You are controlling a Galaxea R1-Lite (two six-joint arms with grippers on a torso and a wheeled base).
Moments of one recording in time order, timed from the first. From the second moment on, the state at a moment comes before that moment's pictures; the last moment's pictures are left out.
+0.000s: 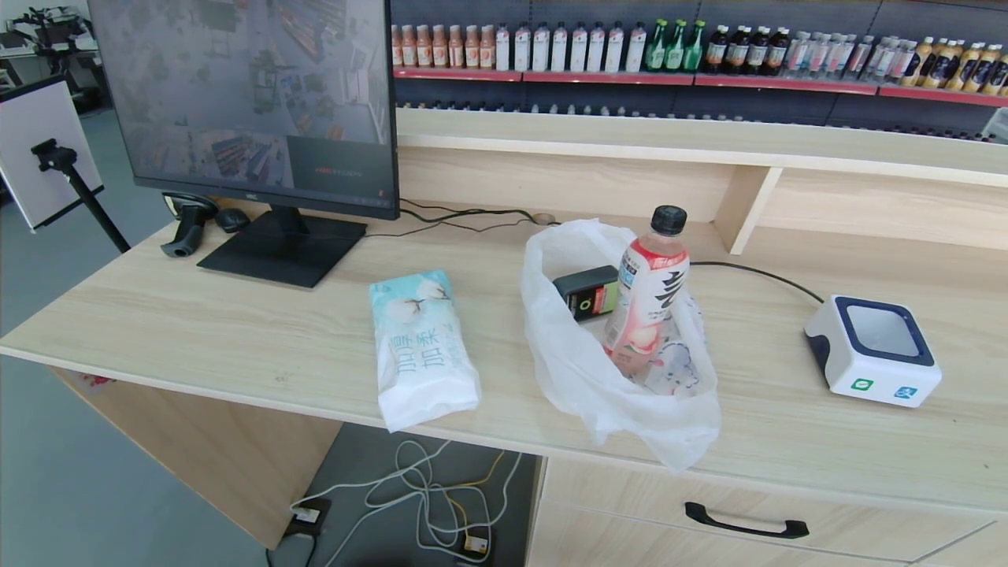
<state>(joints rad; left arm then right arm) 0.00 0.00 0.00 -0.01 0.00 0.00 -0.03 0.00 0.00 0.00 0.04 -0.03</state>
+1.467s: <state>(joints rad) 0.00 0.00 0.00 0.00 0.00 0.00 -0.02 0.00 0.00 0.00 0.04 -0.05</state>
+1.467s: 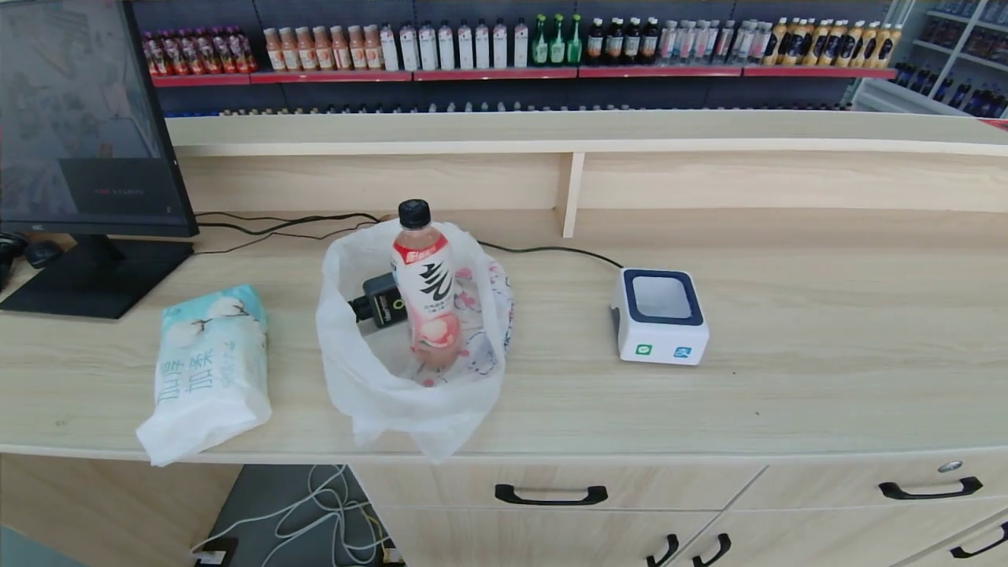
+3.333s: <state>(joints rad) 0.00 0.00 0.00 0.00 0.00 -0.01 -0.02 0.00 0.00 0.00 0.04 -0.01</state>
